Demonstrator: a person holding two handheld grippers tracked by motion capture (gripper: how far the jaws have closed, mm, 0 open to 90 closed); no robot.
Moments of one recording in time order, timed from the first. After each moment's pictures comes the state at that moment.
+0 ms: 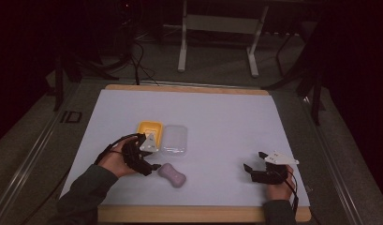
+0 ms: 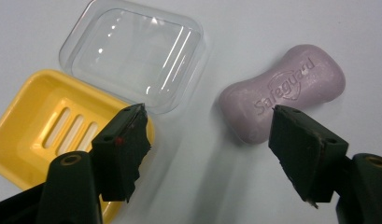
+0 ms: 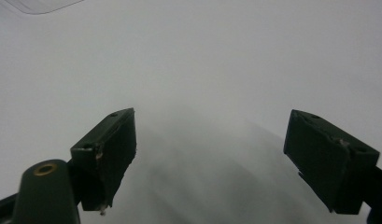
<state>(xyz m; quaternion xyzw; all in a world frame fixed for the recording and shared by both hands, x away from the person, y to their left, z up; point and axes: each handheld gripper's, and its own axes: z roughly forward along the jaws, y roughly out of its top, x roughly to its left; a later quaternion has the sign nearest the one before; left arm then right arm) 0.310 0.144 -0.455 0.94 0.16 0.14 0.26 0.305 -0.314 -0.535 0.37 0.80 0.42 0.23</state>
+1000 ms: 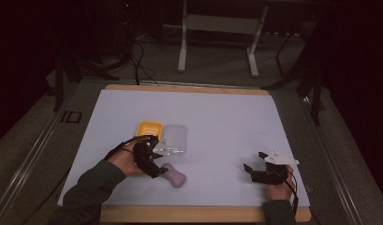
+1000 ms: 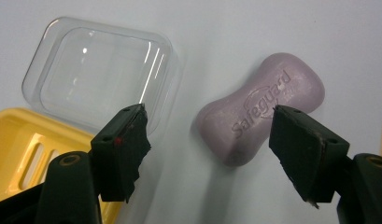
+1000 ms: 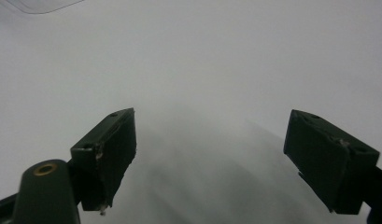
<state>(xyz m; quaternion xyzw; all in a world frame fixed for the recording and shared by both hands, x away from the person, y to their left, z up) 0.313 0.116 -0.456 0.96 0.11 0.12 0.24 0.304 -0.314 -0.535 0.37 0.80 0.42 0.23</state>
